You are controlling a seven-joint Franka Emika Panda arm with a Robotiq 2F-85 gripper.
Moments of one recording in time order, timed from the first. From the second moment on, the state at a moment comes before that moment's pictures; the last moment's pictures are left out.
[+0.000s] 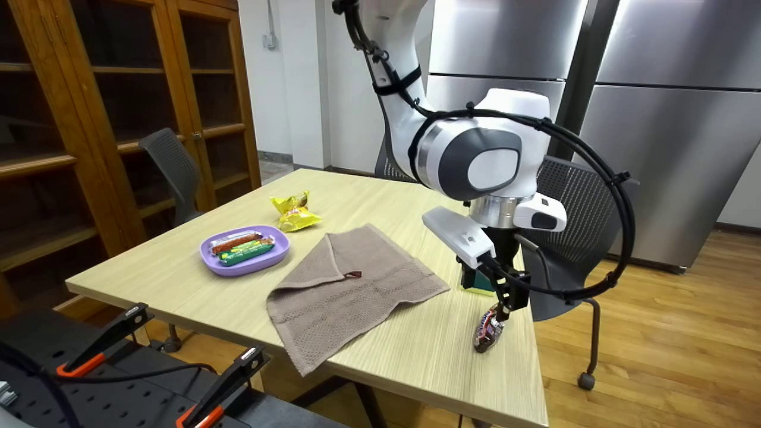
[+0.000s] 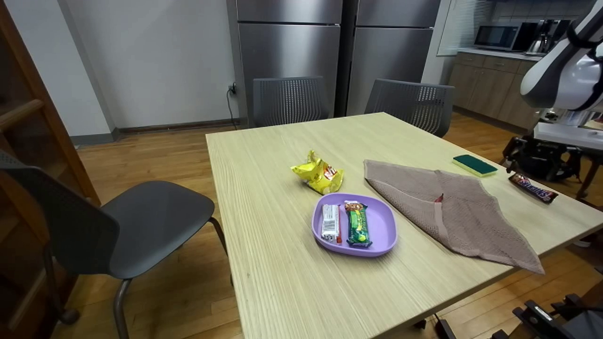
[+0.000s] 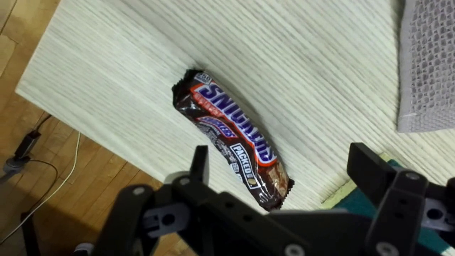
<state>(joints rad) -0.49 0.69 -0.17 -2.01 0.19 2.75 0.00</state>
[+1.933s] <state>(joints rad) -0.53 0.81 -0.17 -1.87 0.21 2.71 0.00</state>
